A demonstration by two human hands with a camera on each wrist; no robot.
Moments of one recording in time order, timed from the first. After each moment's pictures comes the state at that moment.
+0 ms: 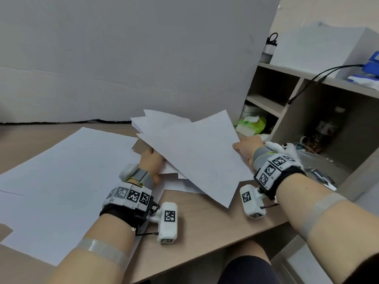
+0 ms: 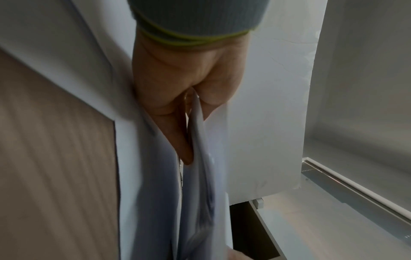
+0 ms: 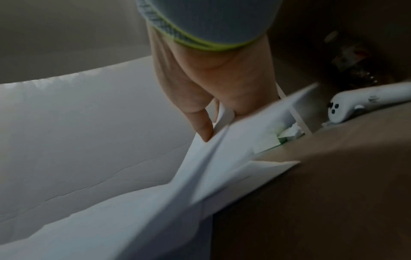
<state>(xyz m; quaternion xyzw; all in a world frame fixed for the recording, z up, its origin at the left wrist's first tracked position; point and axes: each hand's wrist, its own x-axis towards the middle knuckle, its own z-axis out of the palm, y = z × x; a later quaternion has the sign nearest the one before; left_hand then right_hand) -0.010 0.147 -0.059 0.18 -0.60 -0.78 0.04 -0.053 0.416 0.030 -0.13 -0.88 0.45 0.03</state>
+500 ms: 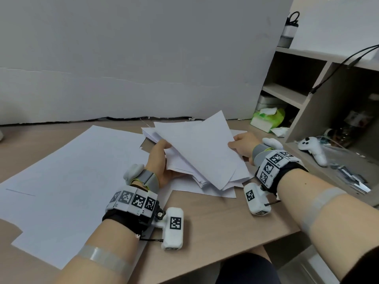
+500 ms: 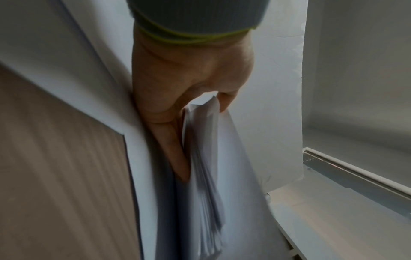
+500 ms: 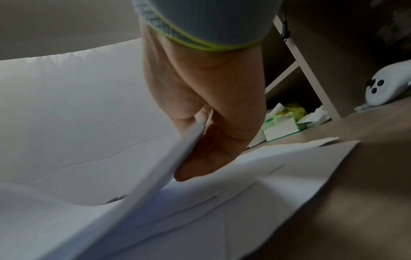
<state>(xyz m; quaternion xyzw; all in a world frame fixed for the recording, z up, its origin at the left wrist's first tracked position) 0.009 0.152 -0.037 0.17 -0.49 -0.85 -0.03 -0.083 0.385 0.003 -0.08 -0.91 0.41 -0.05</state>
